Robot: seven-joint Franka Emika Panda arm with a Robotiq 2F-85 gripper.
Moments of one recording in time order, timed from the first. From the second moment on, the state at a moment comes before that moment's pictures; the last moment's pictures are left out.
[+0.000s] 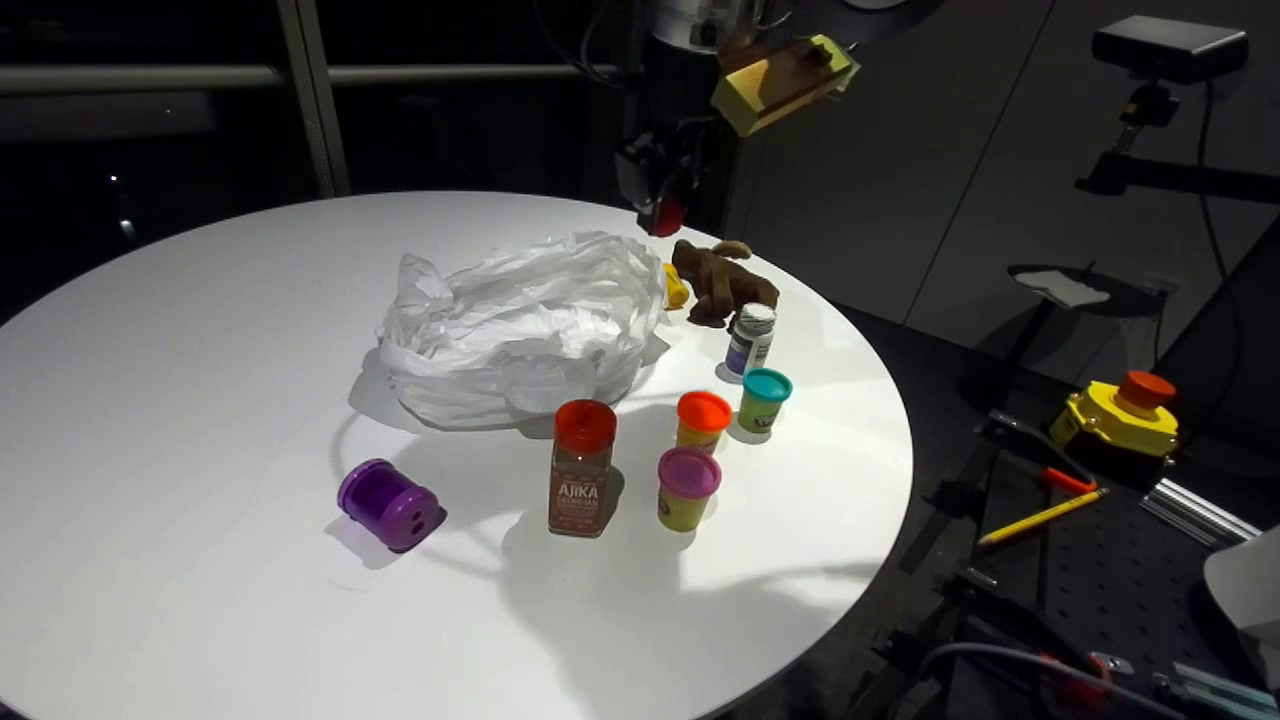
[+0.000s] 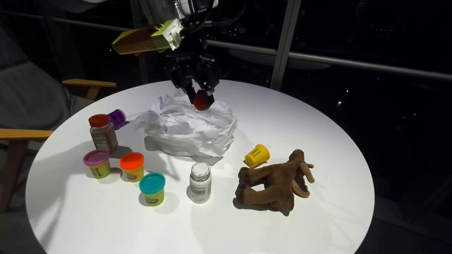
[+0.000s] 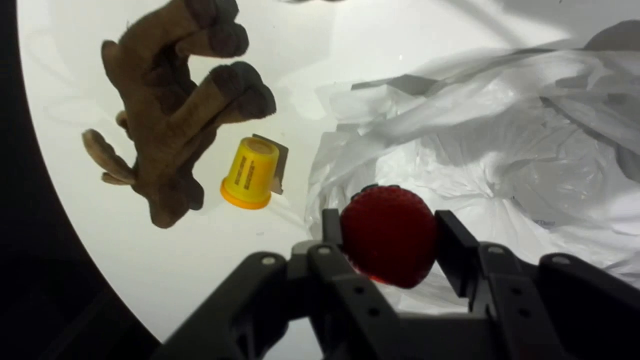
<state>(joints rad) 0.30 0.21 -0.21 -2.24 -0.50 2.61 0.55</state>
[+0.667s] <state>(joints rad) 0.15 0.26 -0.11 -2.33 -0.38 2.62 0.46</state>
